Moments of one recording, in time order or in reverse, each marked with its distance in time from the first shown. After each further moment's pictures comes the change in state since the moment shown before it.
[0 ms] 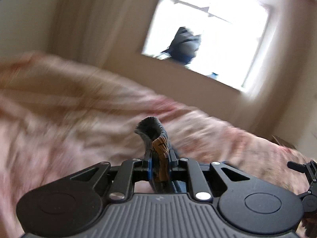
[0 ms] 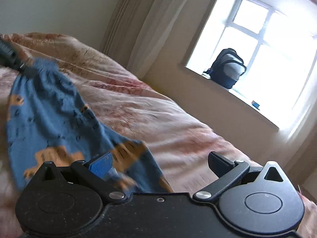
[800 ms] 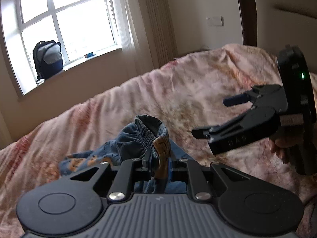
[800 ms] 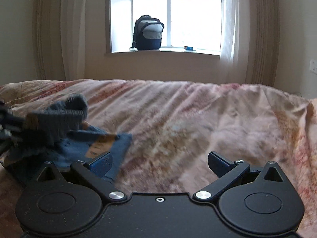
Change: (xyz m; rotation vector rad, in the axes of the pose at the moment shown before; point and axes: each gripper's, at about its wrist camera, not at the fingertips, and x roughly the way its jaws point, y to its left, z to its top) left arm 0.026 -0.283 -0.110 0.763 0.181 -0.333; right arm -0.098 -0.100 -0.134 0.552 0.111 -0.194
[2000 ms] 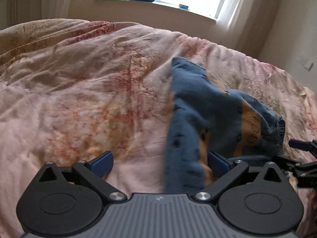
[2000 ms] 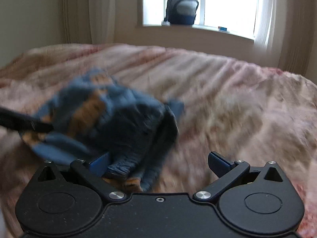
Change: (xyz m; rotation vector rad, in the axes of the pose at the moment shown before) left arm -0.016 0.141 -0.122 -0.662 0.175 0.134; right arm 0.017 0.050 -0.019 -0.121 0.169 0.147
